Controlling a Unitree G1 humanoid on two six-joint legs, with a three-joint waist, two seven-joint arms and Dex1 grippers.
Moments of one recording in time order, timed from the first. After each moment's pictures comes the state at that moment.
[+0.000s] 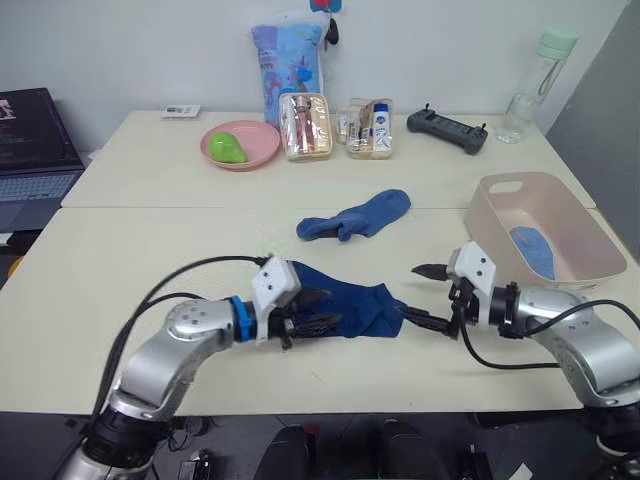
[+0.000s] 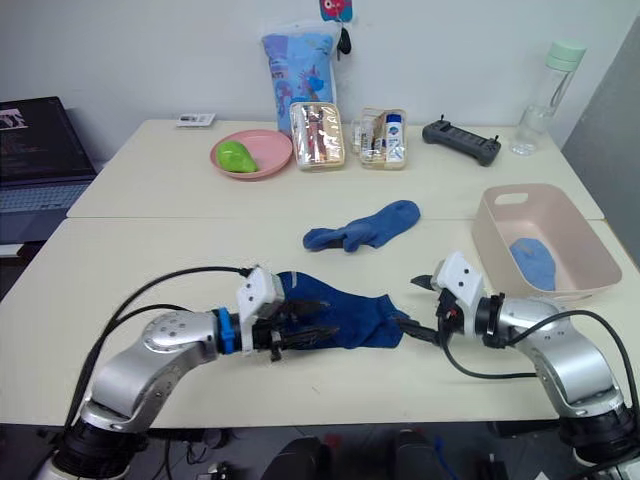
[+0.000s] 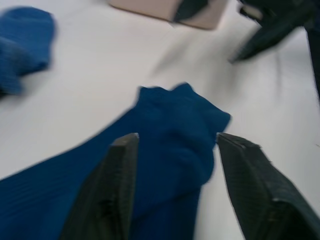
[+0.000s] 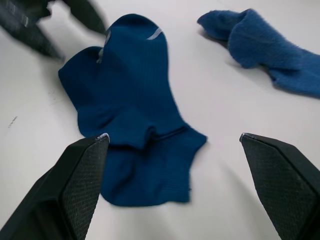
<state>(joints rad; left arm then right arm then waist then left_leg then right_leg) -0.22 0.63 -0.04 -0.34 -0.47 0.57 -0.86 -0.21 -0.68 0.09 -0.44 0.38 0.63 0.84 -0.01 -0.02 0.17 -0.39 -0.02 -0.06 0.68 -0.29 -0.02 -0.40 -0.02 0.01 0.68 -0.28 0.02</state>
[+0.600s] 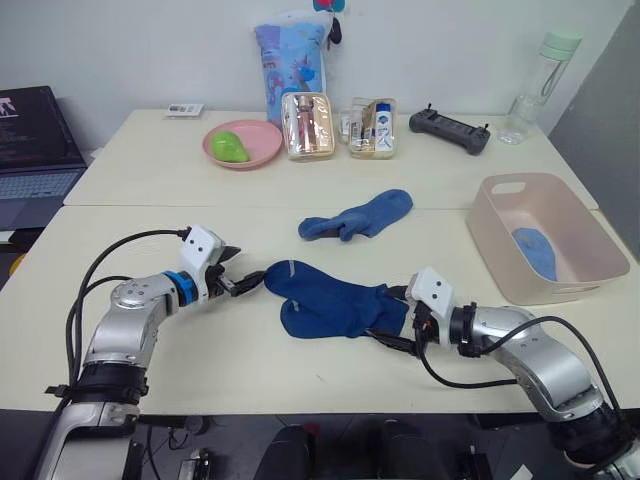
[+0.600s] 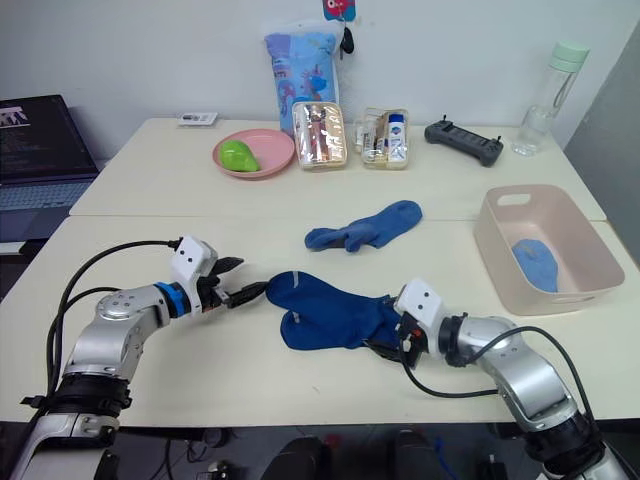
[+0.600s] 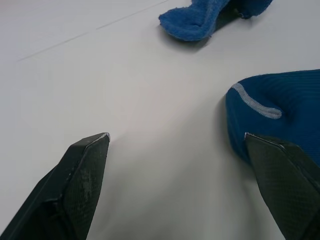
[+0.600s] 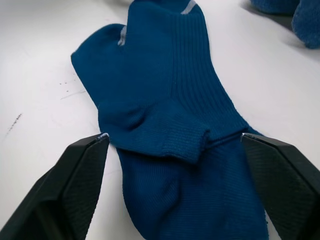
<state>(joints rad) -0.41 0.62 0.05 0.35 -0.28 0.24 -0.90 -0.22 -0.58 0.25 -0.39 0.27 0.62 0.75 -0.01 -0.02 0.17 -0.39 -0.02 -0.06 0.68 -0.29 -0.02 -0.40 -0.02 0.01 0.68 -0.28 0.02</state>
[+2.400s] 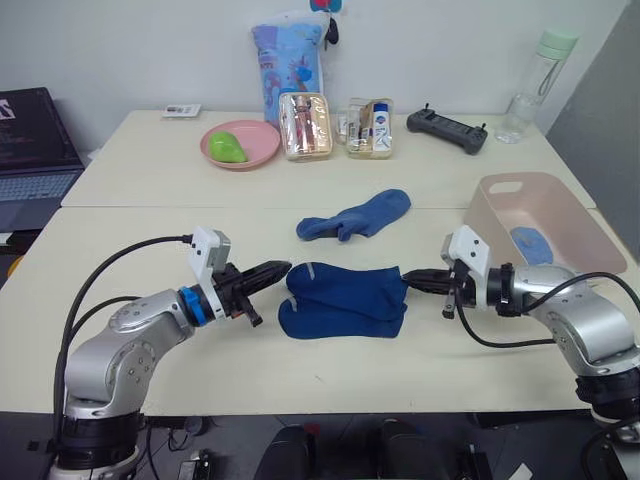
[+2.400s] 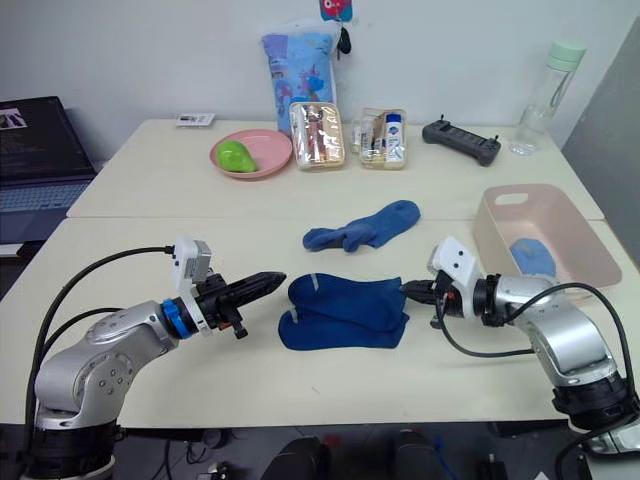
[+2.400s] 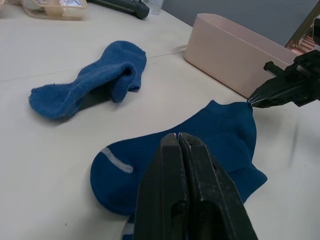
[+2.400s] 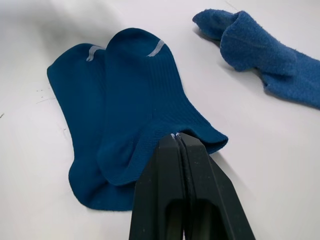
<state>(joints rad) -0.14 0.56 0.24 -0.37 -0.71 0.77 -0.73 -0.38 -0.73 0.11 -0.26 0.37 0.64 0.95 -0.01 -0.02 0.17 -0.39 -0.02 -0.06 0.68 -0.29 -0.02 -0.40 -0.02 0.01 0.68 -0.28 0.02</state>
